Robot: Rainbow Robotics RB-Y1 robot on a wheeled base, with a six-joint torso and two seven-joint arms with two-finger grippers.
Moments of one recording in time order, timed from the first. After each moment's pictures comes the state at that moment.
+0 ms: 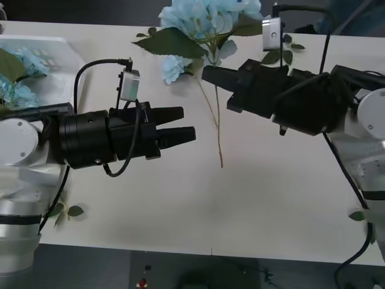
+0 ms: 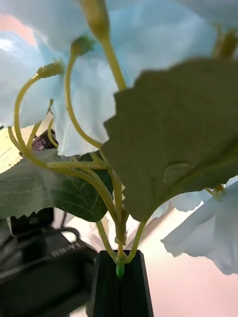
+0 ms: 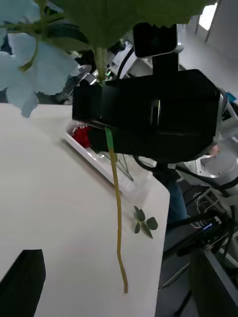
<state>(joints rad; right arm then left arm) -0.34 -0.37 0.09 -1.87 -1.65 0.90 2.13 -0.21 0.24 0.02 -1.83 1.66 1.23 -2.35</state>
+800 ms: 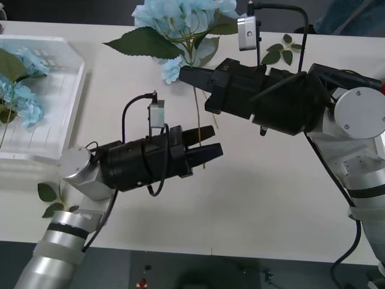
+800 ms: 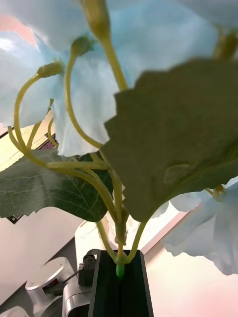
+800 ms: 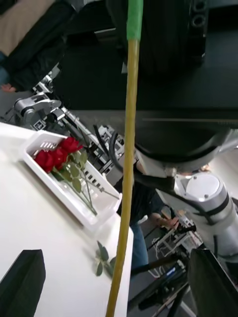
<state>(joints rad) -0.38 -0.37 0.19 -1.88 -1.65 0.83 2.13 -0.21 0.11 -0.11 -1.49 1.93 1.19 -2.69</state>
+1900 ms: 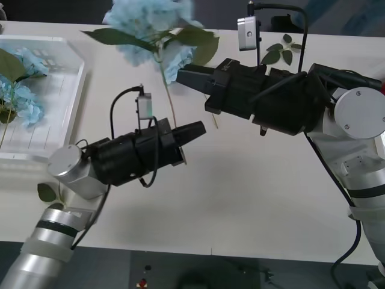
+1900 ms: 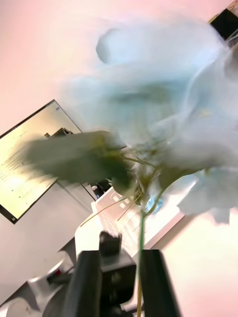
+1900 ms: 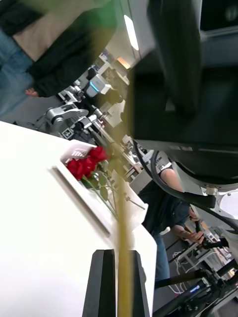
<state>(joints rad) -0.38 -0.37 0.19 -1.88 -1.65 0.83 2.13 -0.21 0.19 -0.12 -1.49 2.00 1.06 -2.69</state>
